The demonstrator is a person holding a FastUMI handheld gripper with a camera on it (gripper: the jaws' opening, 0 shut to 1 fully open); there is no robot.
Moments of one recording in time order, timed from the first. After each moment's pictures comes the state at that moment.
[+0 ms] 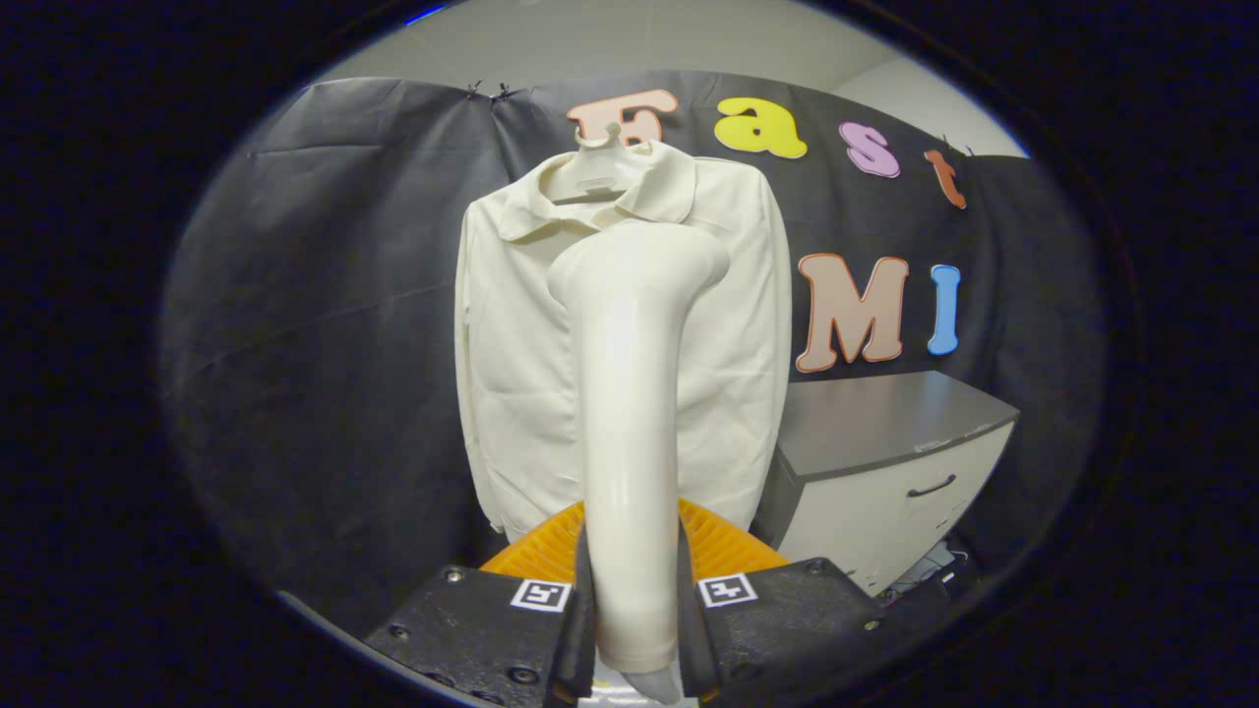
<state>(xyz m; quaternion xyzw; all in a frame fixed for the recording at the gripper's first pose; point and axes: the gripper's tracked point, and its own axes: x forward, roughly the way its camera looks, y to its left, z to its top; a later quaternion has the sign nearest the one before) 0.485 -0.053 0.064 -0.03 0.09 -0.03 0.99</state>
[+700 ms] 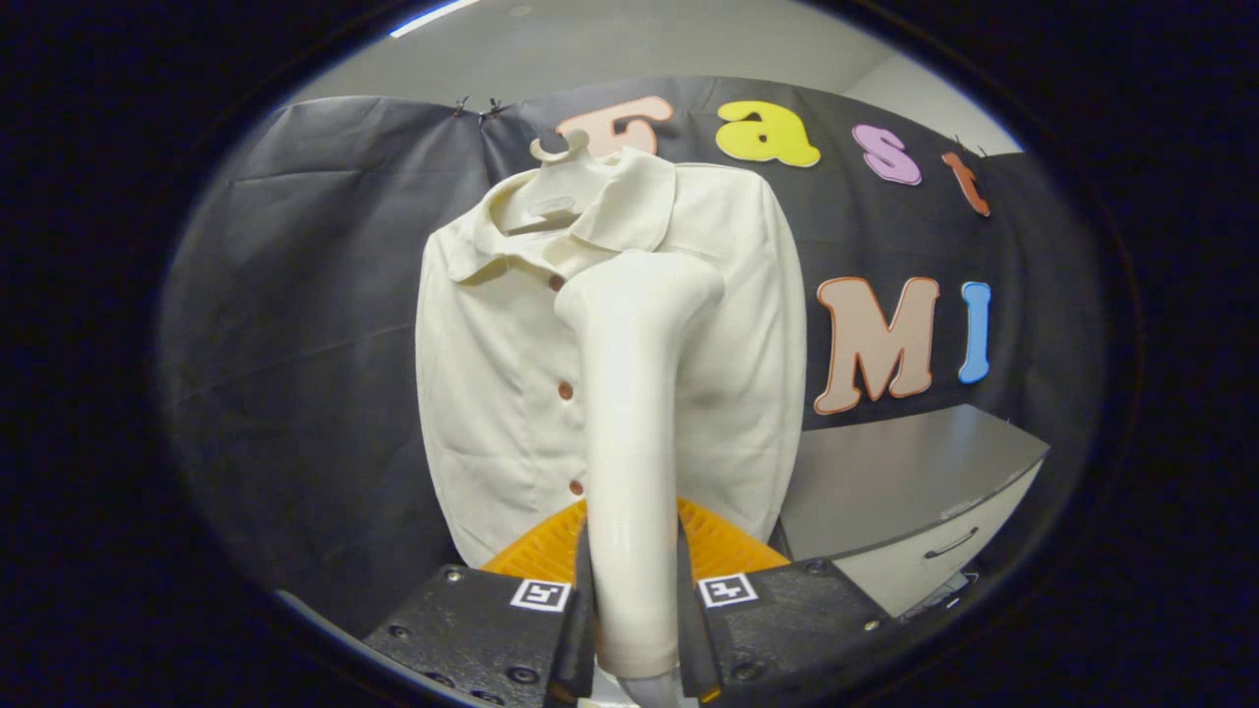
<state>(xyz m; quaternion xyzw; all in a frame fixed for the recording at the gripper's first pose) 0.563 -0.085 0.097 -0.04 0.06 0.00 1.00</state>
